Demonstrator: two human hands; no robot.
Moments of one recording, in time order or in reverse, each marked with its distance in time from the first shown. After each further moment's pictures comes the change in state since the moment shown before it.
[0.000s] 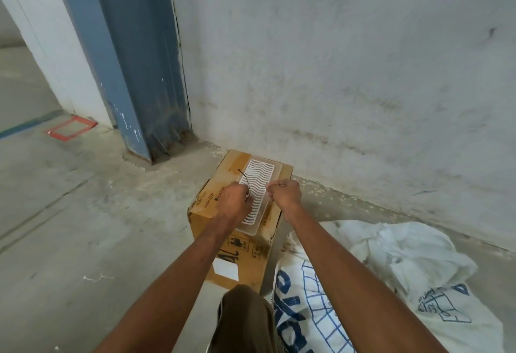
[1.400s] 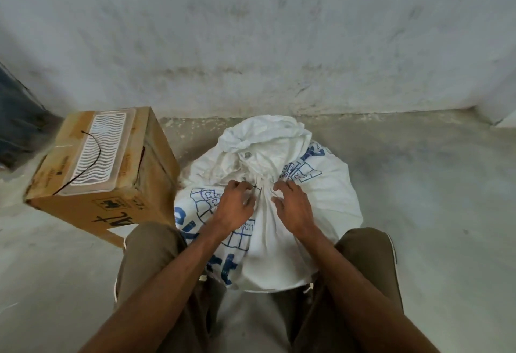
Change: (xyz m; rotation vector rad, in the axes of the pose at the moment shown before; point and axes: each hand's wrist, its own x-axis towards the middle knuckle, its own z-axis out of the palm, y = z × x) left_hand -0.180 0.204 0.199 -0.282 -0.362 0.431; right_hand -0.147 0.241 -0.317 -0.797 0.279 -0.327
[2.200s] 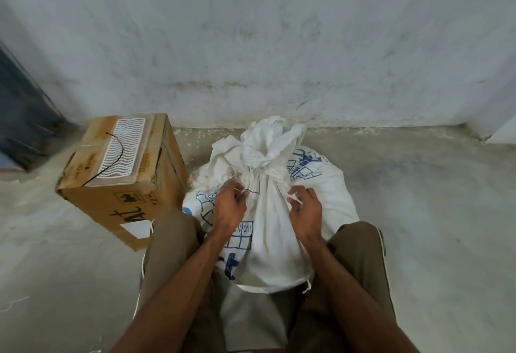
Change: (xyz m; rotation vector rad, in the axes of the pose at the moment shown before) left_hand -0.040 0.020 -0.031 -0.211 0.217 -0.238; right_hand -0.046 -0.012 -0.029 0.311 0.310 0.181
